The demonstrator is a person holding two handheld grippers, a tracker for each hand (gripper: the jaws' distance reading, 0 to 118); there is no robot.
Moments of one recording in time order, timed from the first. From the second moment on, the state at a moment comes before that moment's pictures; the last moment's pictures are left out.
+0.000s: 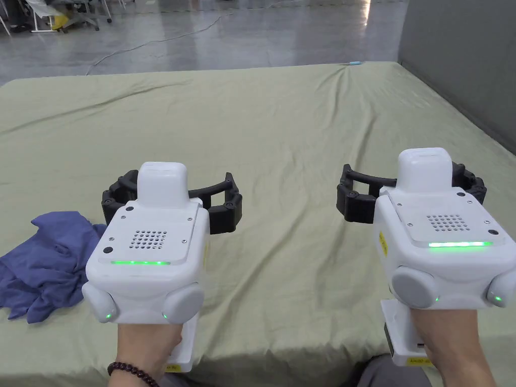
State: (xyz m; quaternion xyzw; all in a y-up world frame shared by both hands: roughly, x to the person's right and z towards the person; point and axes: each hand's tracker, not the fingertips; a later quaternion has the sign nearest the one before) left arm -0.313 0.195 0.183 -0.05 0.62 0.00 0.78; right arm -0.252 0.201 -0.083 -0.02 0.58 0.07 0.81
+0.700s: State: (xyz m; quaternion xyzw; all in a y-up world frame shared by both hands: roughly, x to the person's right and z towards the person) left arm -0.313 0.196 0.186 -0.06 0.63 0.03 0.78; right arm -0.255 0.200 -0.086 -0.09 0.58 0.03 0.81
